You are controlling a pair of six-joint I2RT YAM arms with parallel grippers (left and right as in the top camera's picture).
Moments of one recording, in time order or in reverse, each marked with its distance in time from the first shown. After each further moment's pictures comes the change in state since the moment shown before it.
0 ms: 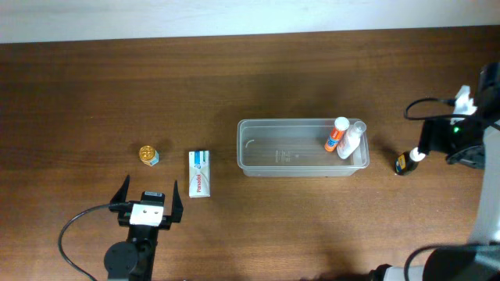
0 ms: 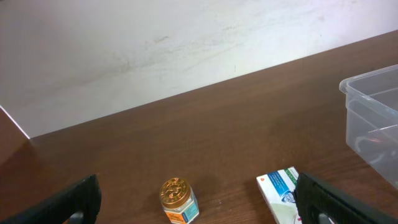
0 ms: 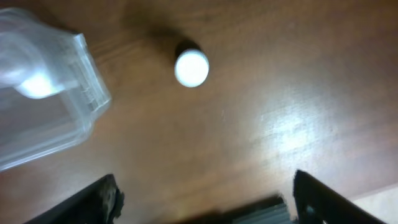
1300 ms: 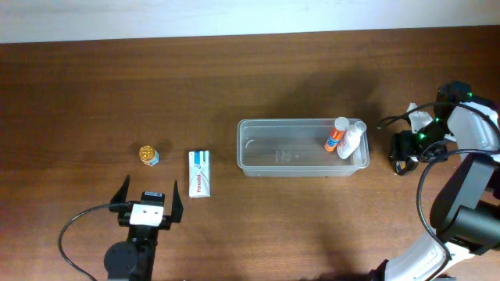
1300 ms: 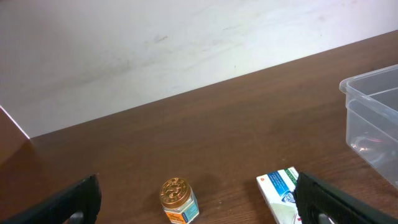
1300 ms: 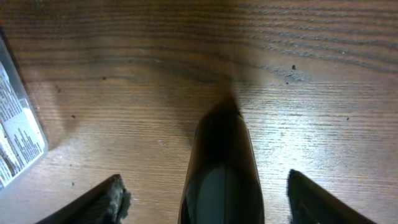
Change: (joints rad) left arm 0.000 0.000 0.000 0.000 0.000 0.000; right arm -0.007 0.360 -0.166 0.335 -0.112 -0.321
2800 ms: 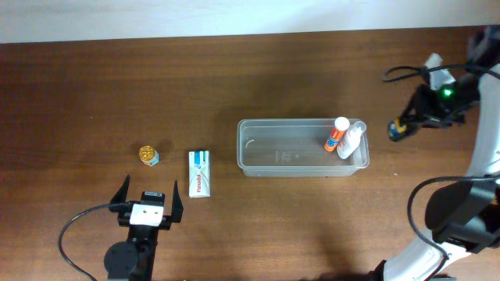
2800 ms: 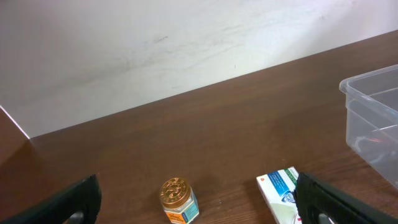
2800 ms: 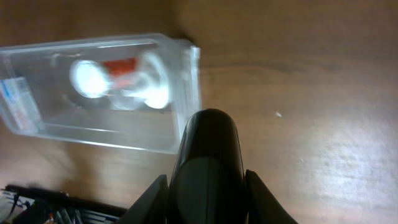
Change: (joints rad) left arm 0.000 0.000 0.000 0.000 0.000 0.000; right arm 0.068 -0.005 0.627 -0.602 -0.255 0.114
